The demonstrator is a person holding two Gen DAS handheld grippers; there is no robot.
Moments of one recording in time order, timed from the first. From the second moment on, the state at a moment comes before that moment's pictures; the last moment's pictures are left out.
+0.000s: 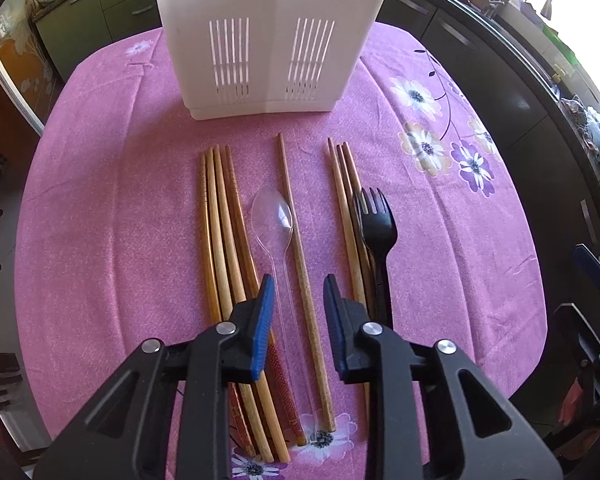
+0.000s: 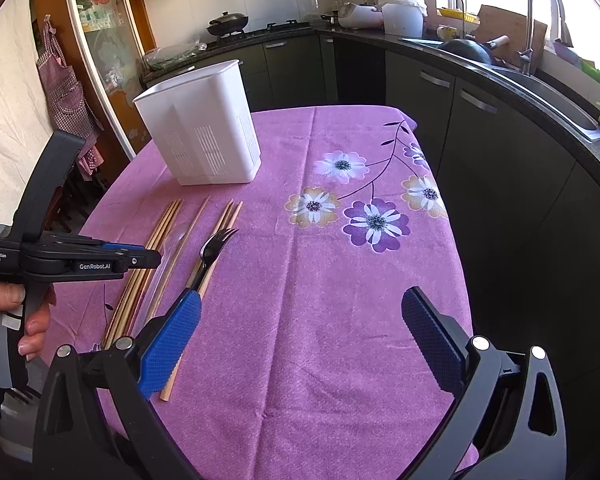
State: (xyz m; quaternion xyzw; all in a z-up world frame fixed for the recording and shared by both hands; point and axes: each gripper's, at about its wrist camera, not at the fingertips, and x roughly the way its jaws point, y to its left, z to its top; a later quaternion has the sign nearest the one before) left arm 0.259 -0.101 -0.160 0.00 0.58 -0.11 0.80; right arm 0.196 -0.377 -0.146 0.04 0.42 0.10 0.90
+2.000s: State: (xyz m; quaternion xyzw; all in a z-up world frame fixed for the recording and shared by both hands) left arm 0.238 -0.076 -0.112 0.02 0.52 -0.12 0.85; right arm 0.318 -0.295 -0.213 0.13 0.58 0.17 0.79
